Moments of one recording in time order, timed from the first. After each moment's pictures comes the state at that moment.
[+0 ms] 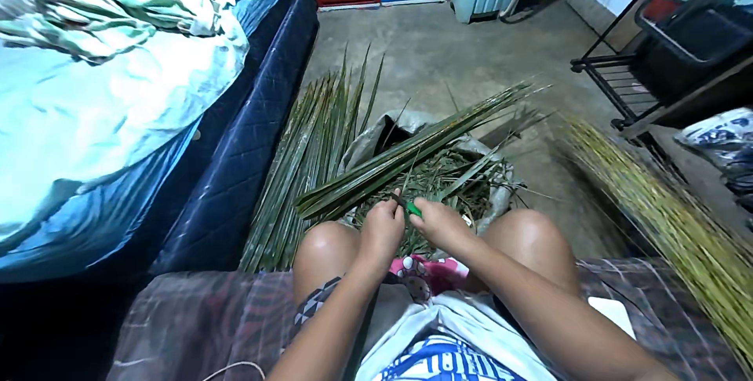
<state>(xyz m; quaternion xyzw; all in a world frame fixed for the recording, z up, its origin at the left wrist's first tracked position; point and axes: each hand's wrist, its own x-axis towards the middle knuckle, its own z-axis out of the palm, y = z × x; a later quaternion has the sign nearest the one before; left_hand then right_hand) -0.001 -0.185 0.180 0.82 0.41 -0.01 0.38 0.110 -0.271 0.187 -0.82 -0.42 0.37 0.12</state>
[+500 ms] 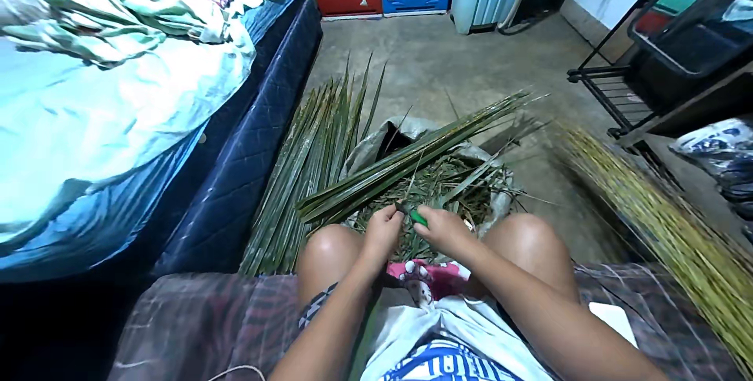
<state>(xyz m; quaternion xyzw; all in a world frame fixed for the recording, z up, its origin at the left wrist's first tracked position) -0.011 -0.175 0.162 0.71 0.40 0.06 0.58 0.112 -0.278 0.175 -0.80 -0.46 0.35 0.14</state>
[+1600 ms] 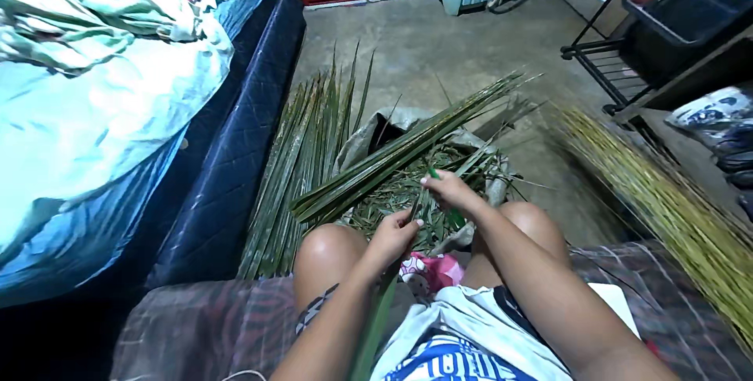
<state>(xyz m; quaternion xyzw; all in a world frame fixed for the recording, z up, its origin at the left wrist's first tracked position) -0.004 -0.189 0.161 0.67 0.32 -0.06 0.67 0.174 -0.269 0.149 -0.73 -0.21 0.47 0.45</state>
